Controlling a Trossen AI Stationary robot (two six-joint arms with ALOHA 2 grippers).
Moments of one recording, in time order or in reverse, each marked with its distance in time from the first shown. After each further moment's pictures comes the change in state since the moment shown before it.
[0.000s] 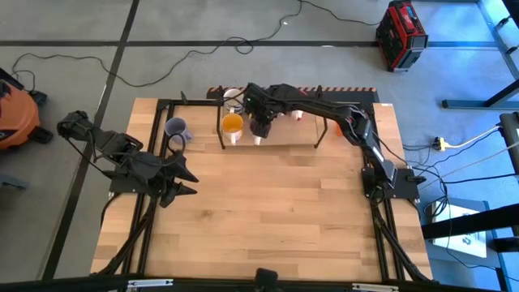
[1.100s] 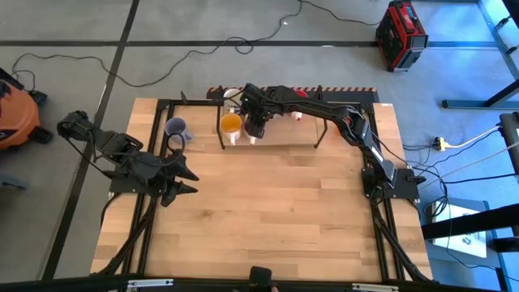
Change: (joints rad) left arm 0.000 0.000 0.000 0.001 -0.026 -0.001; right arm 0.001 0.023 0.000 0.098 -0.025 -0.027
